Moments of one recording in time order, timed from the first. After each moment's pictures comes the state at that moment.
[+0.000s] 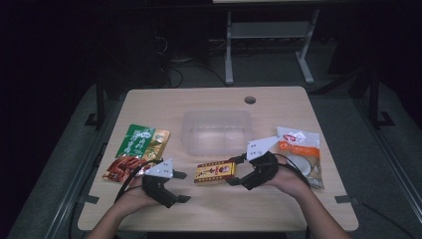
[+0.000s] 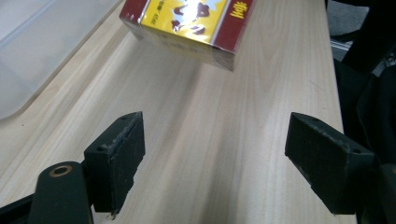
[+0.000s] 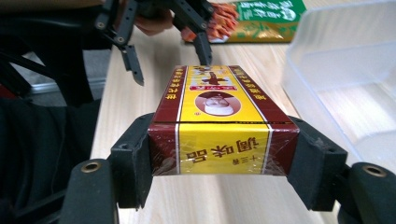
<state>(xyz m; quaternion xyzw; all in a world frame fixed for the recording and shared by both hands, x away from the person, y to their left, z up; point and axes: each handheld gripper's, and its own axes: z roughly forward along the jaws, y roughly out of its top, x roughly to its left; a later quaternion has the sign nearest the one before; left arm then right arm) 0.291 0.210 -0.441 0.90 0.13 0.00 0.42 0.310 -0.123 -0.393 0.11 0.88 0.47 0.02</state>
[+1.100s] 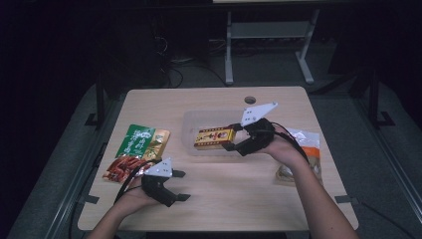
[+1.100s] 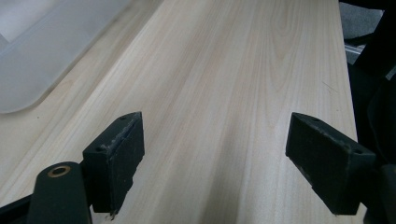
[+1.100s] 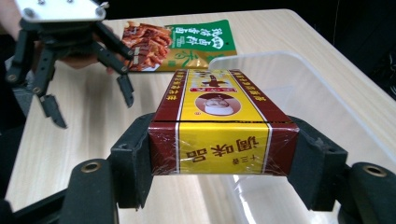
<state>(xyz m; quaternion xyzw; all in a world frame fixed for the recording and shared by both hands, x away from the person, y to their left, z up) 0.291 0.213 -0.442 0.90 0.14 0.02 0.42 0.365 -0.112 -0.338 0.13 0.88 0.46 0.10</state>
